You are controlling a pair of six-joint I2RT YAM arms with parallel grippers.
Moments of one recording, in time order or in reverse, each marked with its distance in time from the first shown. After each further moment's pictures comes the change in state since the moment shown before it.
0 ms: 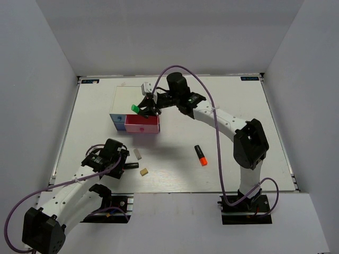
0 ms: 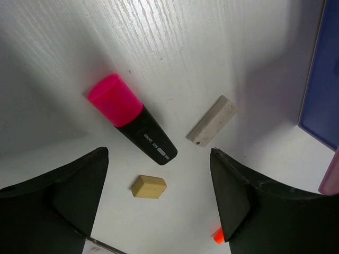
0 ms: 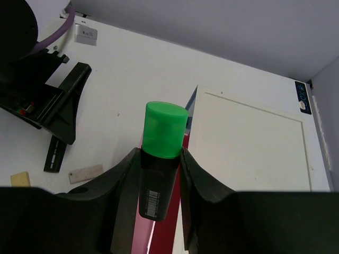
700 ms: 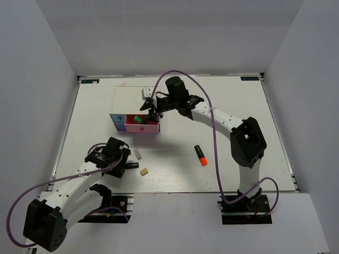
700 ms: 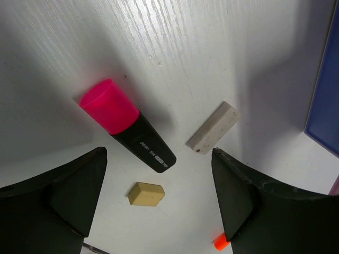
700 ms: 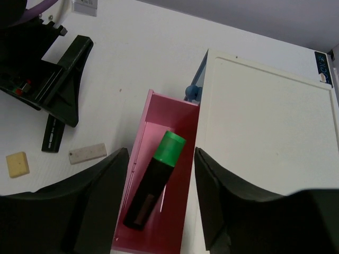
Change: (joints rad) left arm 0.000 0.074 0.000 0.049 0.001 -0.003; right arm -0.003 0.037 -0.032 -0.051 0.029 -0.054
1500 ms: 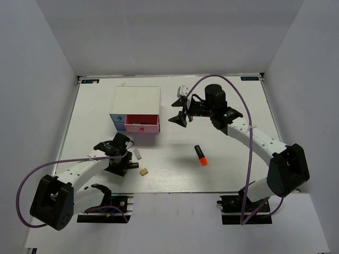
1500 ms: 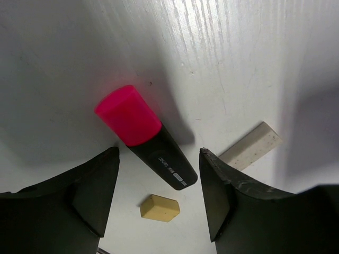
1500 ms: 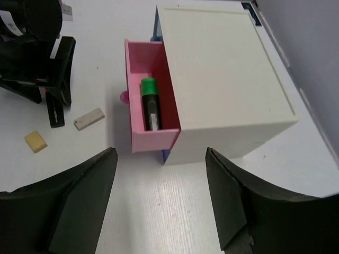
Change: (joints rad) left arm 0.000 0.232 0.054 -0.013 0.027 -0.026; right arm -0.159 -0.484 -0.477 0.125 0.130 0.158
